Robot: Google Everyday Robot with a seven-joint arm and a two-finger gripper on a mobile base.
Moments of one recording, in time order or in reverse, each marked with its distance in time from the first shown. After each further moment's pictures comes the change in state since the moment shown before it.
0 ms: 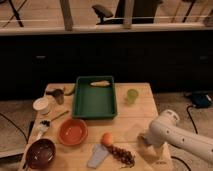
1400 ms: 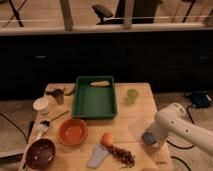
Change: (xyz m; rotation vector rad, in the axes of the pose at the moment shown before) arm 0.048 -0.012 -0.001 -0.003 -0.011 0.032
